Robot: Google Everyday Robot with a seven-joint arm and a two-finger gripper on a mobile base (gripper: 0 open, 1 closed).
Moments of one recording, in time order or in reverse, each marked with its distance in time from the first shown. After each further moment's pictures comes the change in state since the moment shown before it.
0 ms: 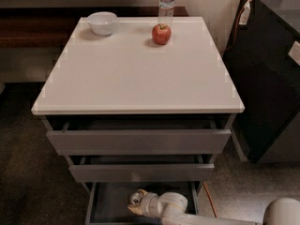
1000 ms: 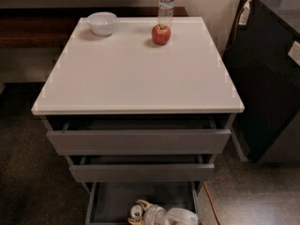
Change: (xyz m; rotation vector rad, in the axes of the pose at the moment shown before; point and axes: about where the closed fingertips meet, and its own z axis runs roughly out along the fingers) arm -0.010 0.050 -0.064 0.001 -0.080 -0.097
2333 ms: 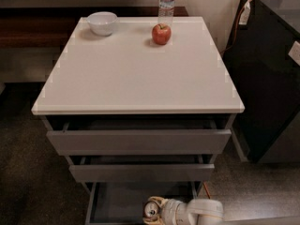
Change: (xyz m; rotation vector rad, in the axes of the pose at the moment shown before) arm -0.030 -0.017 -0.100 -0.109 -0.030 -0.143
